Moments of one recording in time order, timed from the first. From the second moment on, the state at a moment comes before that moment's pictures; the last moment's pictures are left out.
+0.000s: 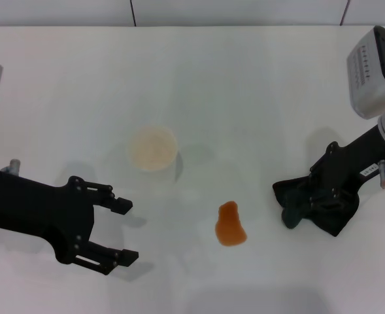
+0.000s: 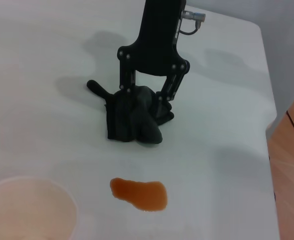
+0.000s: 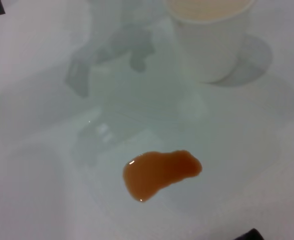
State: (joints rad) left arm -0.35 -2.08 1.10 1.35 2.14 1.87 -1.75; right arm 0.67 2.01 -1.27 -1.04 -2.34 -1.59 1.86
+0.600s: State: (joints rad) left arm -0.36 -2.08 1.14 1.33 2.13 1.85 -1.75; right arm 0.74 2.02 -1.31 -0.95 -2.27 -1.53 1.86
